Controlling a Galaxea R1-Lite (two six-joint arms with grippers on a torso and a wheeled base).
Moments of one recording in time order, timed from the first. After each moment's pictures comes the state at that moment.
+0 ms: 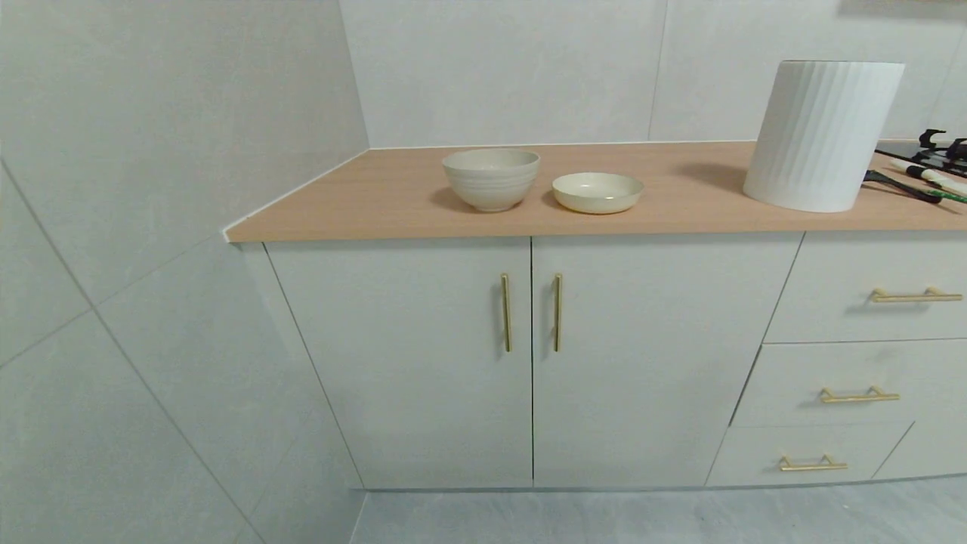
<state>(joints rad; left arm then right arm) 0.00 0.00 0.00 0.00 0.03 0.00 0.00 0.00 0.00 0.01 -0.03 0.02</state>
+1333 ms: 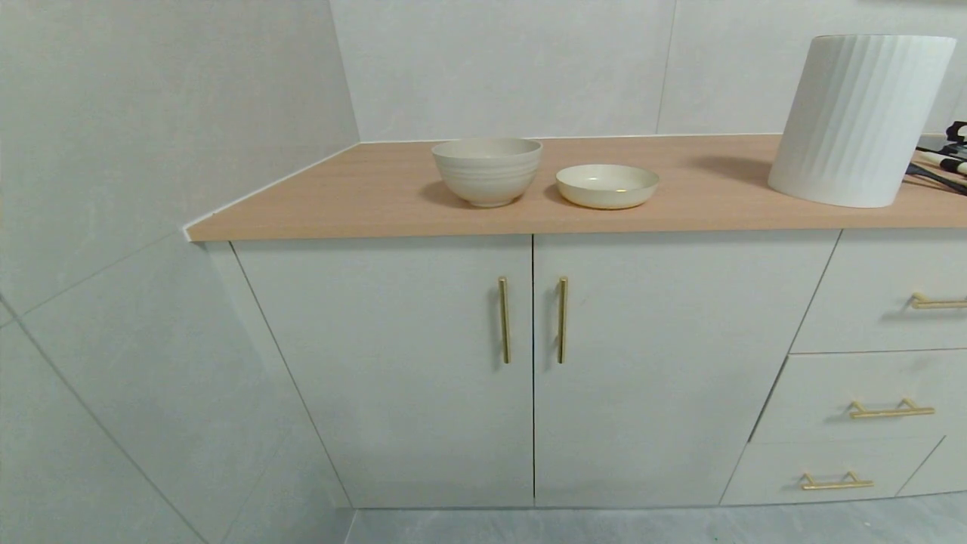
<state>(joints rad) 0.00 0.00 0.00 0.00 0.03 0.00 0.00 0.00 0.00 0.01 -0.03 0.02</state>
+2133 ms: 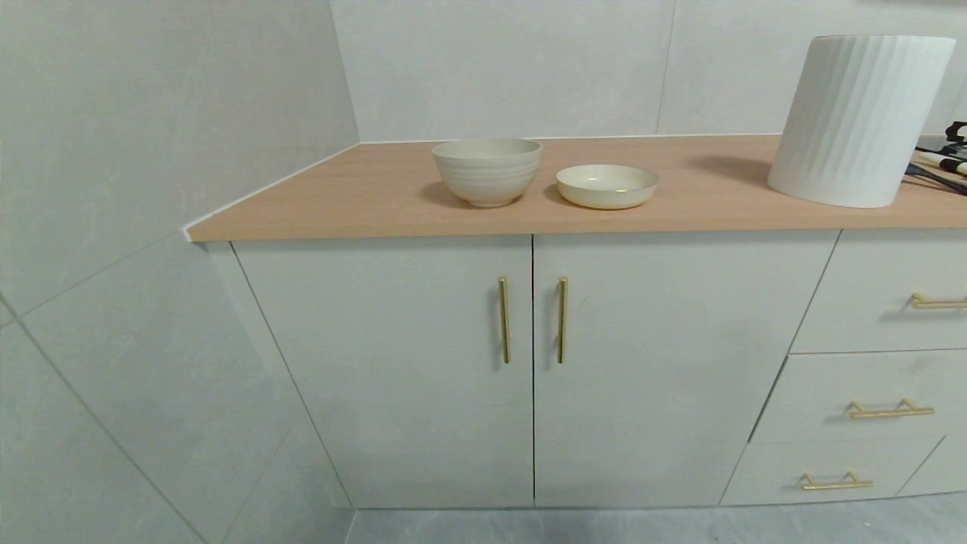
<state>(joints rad) 0.00 0.00 0.00 0.00 0.03 0.00 0.10 0.42 -0.26 0.01 0.22 0.03</state>
